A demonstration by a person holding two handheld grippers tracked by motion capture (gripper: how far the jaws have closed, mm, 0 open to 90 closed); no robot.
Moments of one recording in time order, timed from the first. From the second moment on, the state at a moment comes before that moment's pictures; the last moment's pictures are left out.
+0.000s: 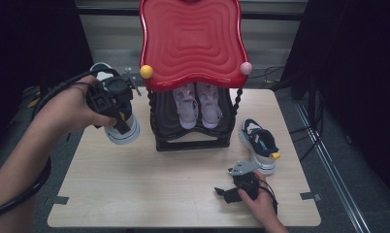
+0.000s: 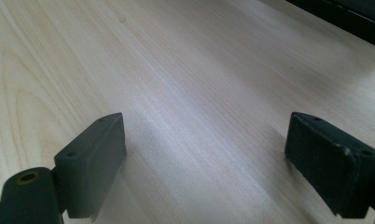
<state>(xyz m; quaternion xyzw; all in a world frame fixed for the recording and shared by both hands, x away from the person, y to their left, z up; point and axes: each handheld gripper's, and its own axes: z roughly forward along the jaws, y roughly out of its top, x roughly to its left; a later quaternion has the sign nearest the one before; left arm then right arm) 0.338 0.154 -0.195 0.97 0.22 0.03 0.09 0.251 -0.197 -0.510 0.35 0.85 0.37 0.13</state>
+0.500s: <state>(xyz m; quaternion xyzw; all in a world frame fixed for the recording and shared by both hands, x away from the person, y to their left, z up) 0.333 0.142 -0.123 0.97 0.19 0.09 0.12 0.251 -0.197 -0.510 0.35 0.85 0.37 0.13</state>
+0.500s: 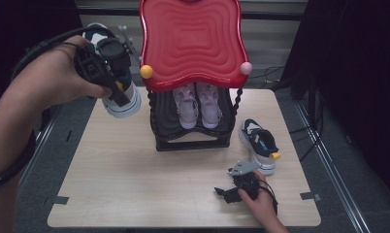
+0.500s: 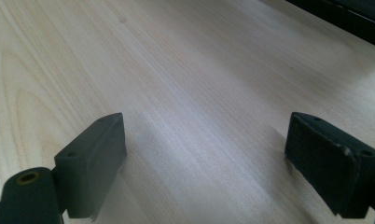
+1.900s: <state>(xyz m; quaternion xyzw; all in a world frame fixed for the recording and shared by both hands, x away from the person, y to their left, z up) 0.398 0.040 -0.100 0.98 0.05 0.18 0.11 0.251 -0.197 -0.510 0.35 0.85 0.37 0.13</state>
